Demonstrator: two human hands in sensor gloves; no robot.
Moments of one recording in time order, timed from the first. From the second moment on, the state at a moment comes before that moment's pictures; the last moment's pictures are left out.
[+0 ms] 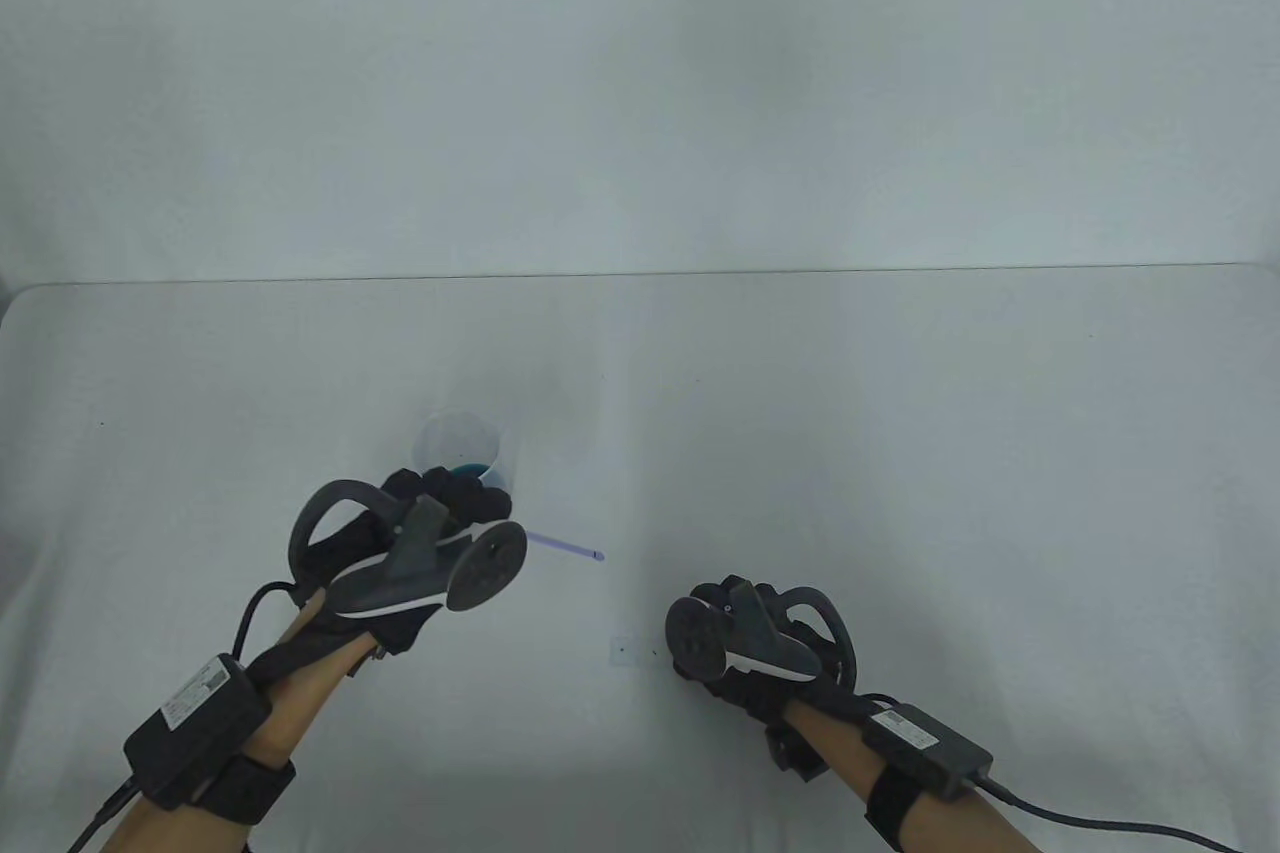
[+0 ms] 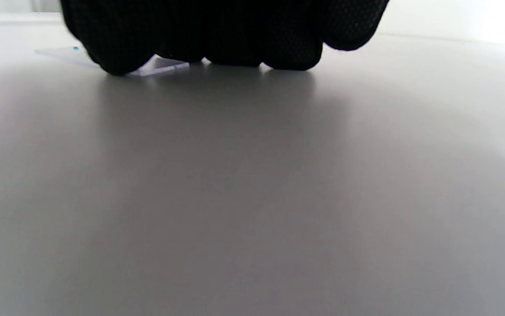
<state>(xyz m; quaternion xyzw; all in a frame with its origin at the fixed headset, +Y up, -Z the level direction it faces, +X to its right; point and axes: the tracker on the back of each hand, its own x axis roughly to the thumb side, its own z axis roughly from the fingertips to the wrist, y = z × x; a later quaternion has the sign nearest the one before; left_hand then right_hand) -0.186 -0.566 -0.319 0.07 -0.21 -0.17 0.96 0.068 -0.758 -0.313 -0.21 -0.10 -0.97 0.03</state>
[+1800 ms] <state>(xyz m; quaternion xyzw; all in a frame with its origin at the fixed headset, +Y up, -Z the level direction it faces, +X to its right) -0.221 -0.637 -0.398 0.02 -0.04 -0.23 0.97 0.068 -0.741 -0.320 -0.21 -0.13 -0.97 0.04</state>
